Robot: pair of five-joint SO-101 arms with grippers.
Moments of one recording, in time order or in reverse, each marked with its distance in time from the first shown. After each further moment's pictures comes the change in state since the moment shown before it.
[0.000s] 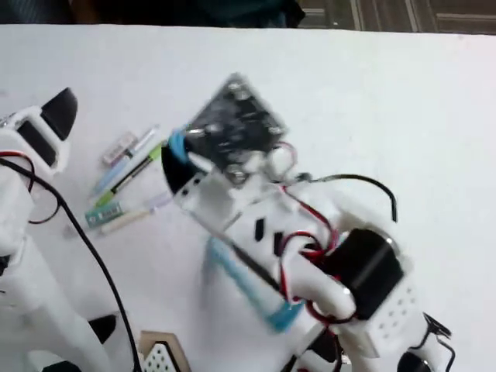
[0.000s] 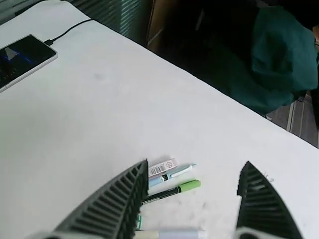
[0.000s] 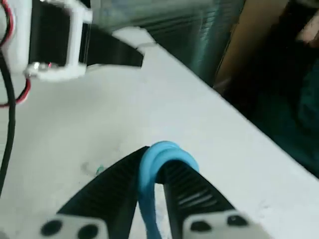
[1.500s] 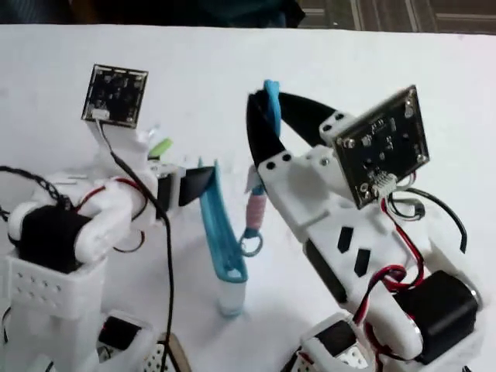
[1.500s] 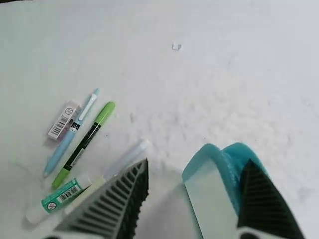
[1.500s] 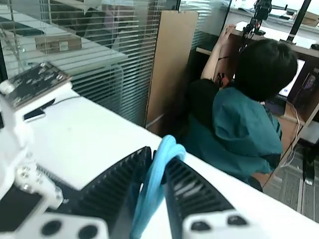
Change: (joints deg) left arm 36.3 -4.2 24.5 -1.8 -11.4; right arm 15.2 -10.7 1.4 0.8 -0.1
